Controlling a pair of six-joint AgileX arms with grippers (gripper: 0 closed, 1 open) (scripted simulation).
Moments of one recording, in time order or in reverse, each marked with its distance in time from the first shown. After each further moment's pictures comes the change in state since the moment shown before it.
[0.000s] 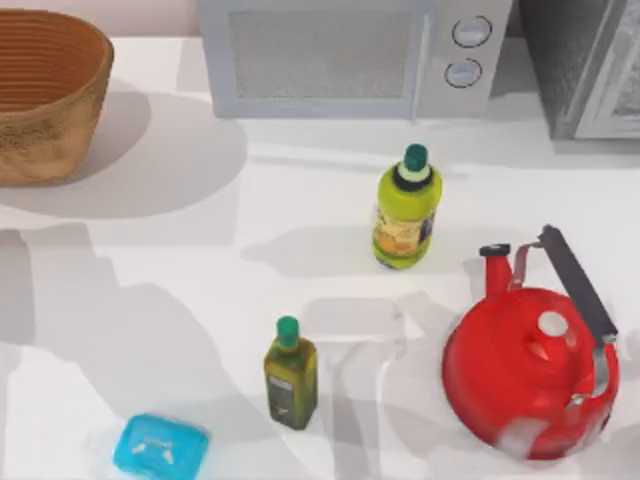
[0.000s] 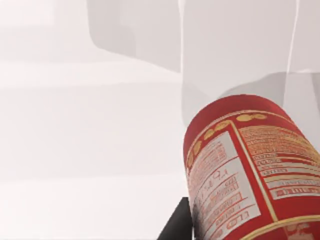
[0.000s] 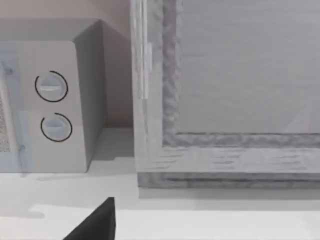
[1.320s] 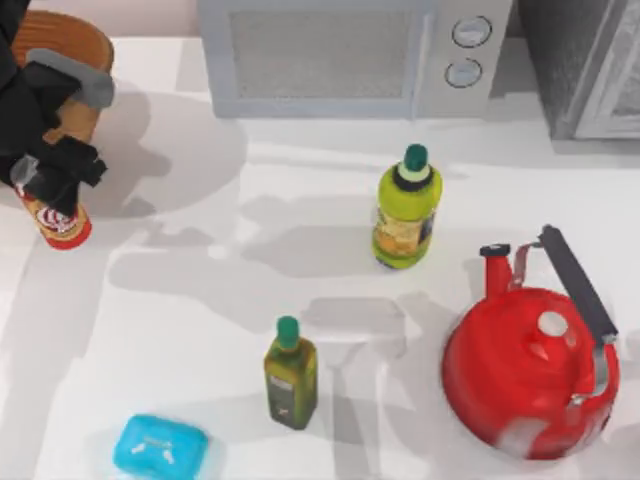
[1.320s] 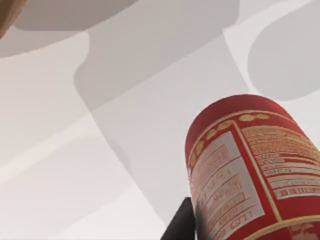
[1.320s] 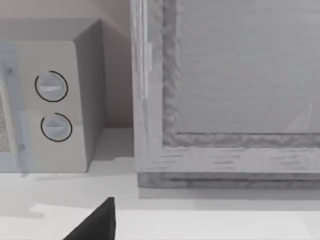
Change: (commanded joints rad) left arm -0.448 -0.058 0.110 -0.144 0.053 0.084; right arm 0.000 0.000 0.000 0.000 0.000 0.000
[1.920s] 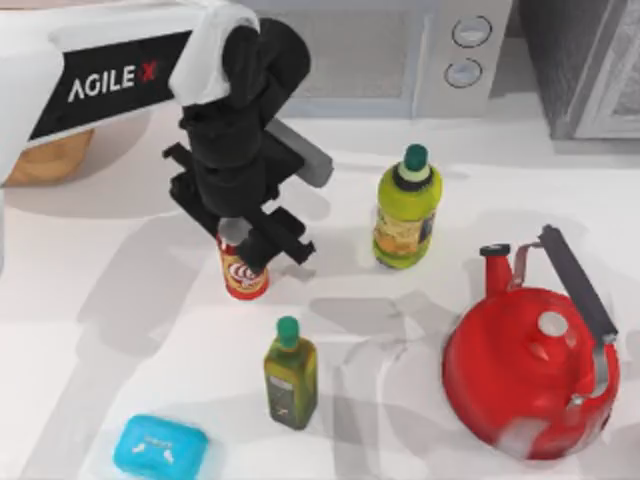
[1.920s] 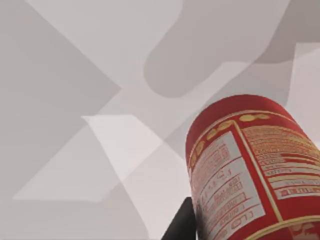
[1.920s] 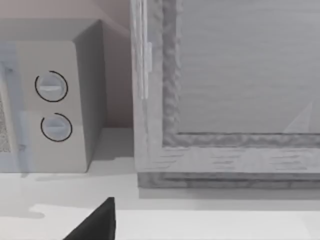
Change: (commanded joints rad) left arm -0.448 0.185 0.038 0.120 -0.047 -0.194; right arm 0.000 0.000 0.000 0.000 0.000 0.000
